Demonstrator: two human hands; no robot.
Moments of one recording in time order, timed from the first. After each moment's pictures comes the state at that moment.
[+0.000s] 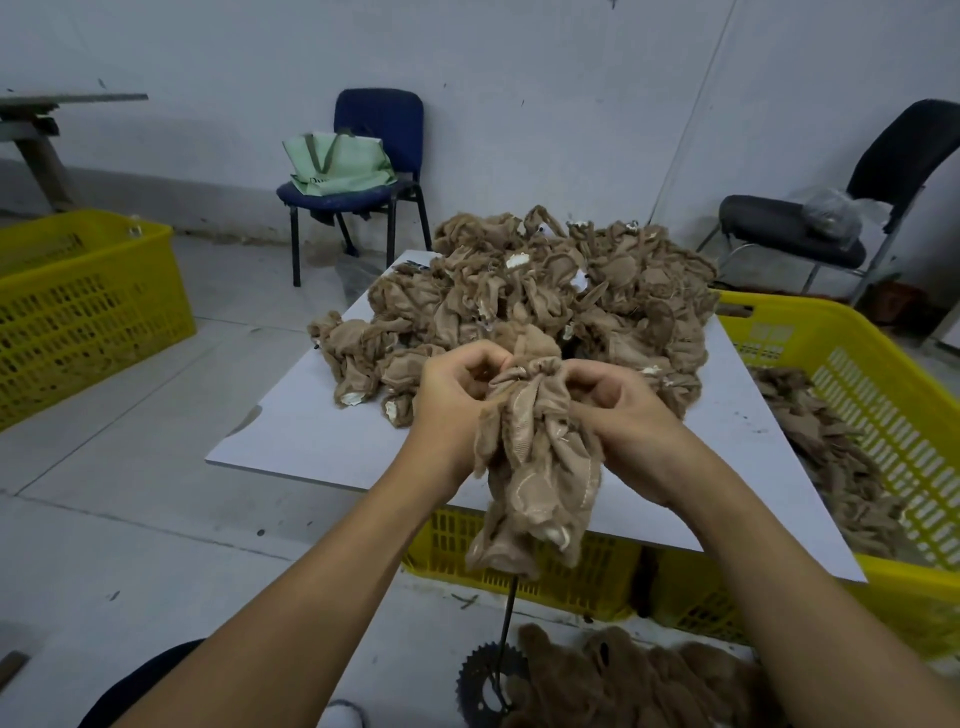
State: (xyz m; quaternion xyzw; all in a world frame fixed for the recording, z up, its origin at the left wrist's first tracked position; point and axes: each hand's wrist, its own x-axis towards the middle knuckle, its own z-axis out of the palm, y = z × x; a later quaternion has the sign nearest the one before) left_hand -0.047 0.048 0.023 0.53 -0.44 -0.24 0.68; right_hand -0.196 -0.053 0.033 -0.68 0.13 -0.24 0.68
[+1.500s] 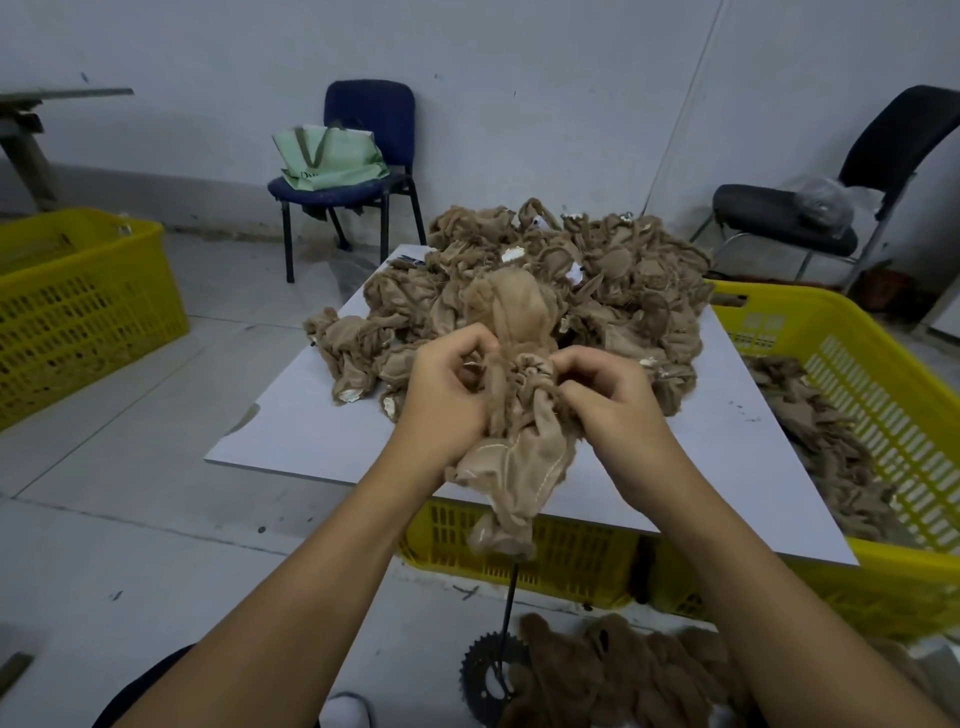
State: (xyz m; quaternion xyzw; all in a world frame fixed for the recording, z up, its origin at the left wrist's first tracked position) left_hand -0.049 0.059 0.041 0.56 -0.51 -0.15 0.63; right_hand -0.186 -0.024 0.042 -0.71 0.20 -0.35 0.57
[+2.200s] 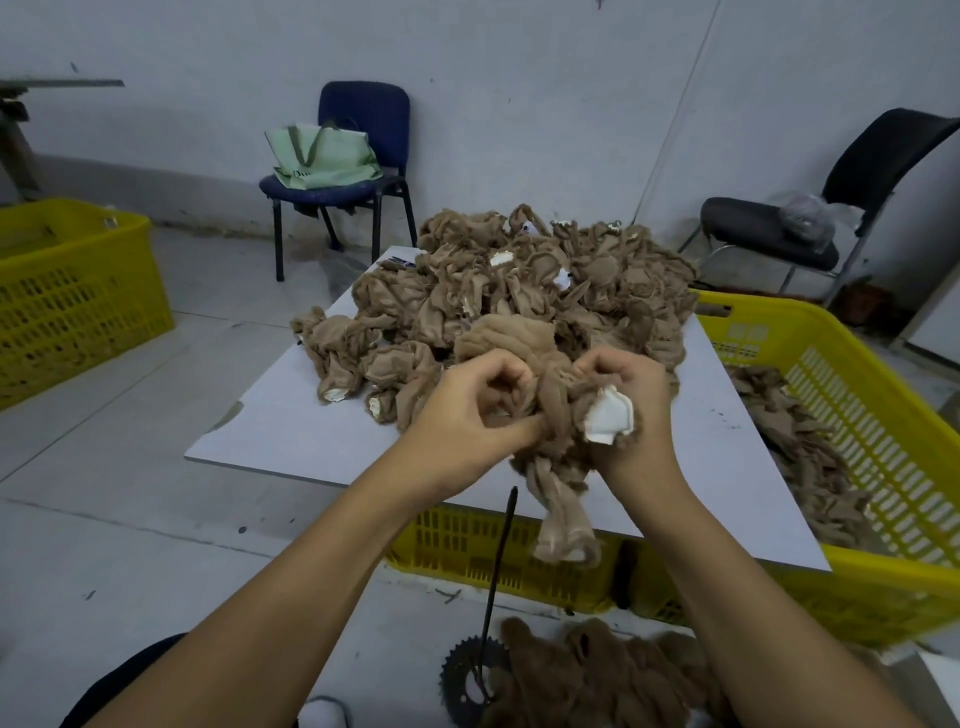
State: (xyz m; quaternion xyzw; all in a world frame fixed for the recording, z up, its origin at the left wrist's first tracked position) left_hand -0.064 0.063 0.036 0.54 -0.58 -0.24 0.56; right_hand -0.193 -0.032 0.043 -0.67 0.24 -0.47 0.52
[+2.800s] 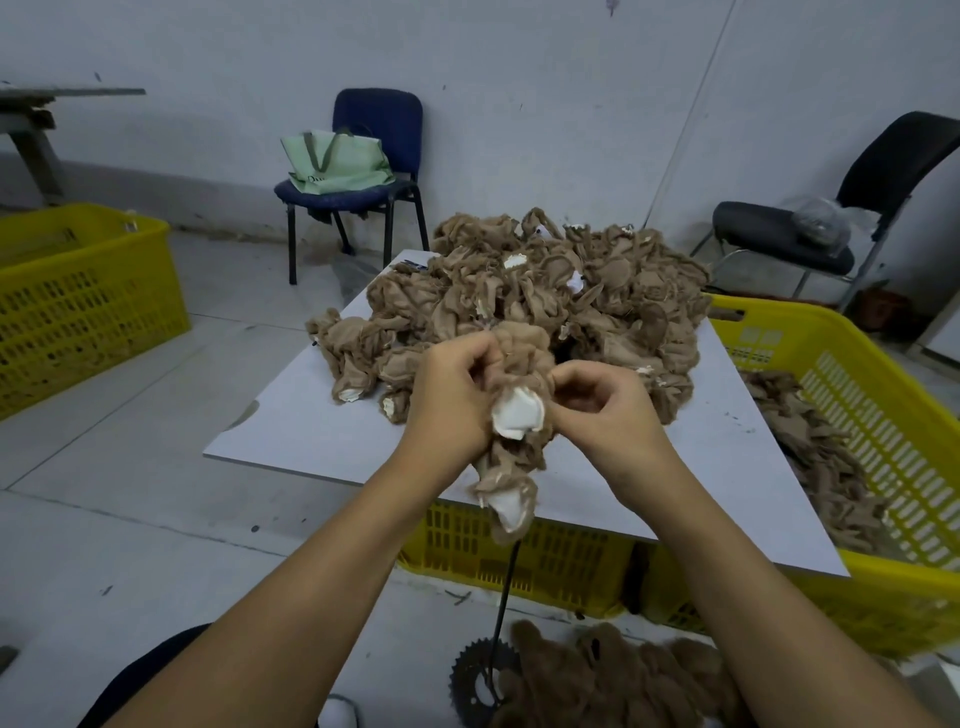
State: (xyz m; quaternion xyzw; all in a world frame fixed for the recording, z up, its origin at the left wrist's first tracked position) left_hand -0.050 0.051 0.038 0.60 -0.52 -0.06 0.60; right_hand -0.188 -0.027 0.031 -0.73 0.19 -0.37 0.54
